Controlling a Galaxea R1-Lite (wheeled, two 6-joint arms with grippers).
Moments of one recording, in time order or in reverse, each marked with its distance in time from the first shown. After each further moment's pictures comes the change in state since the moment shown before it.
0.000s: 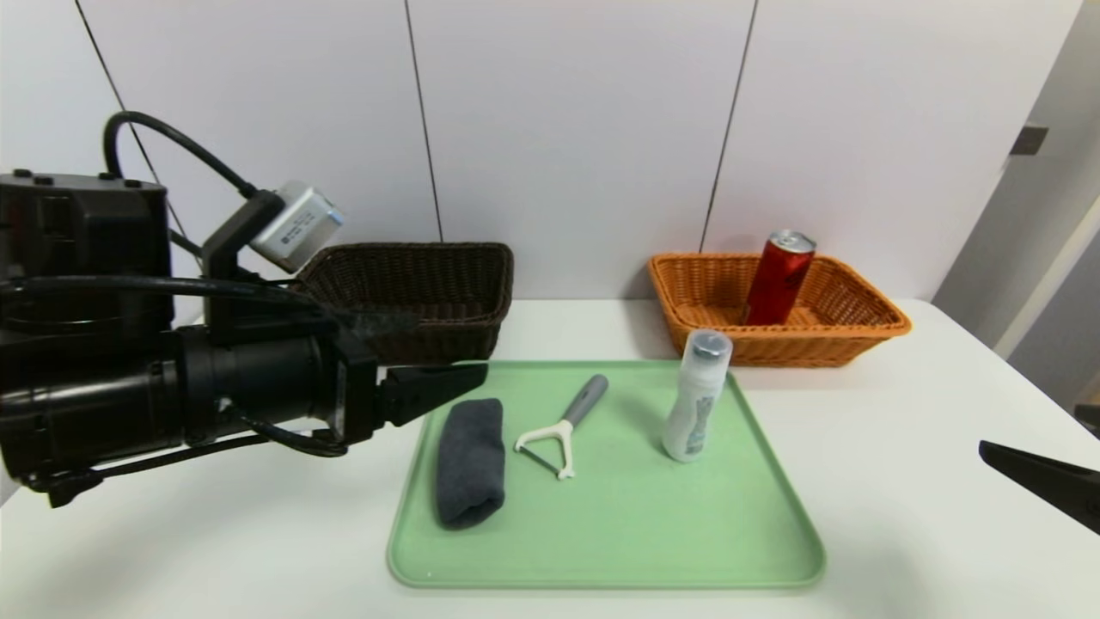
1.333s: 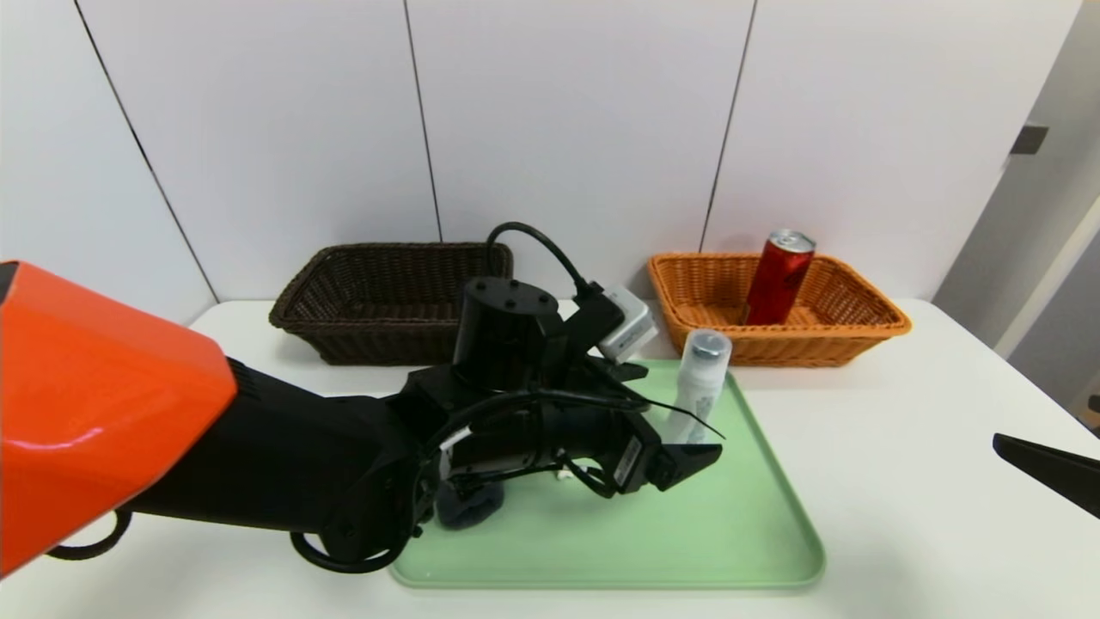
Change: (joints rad) left arm -0.317 0.579 -0.217 -0.381 -0.004 0.087; right arm 0.021 -0.021 -0.034 0.030 -0.011 0.007
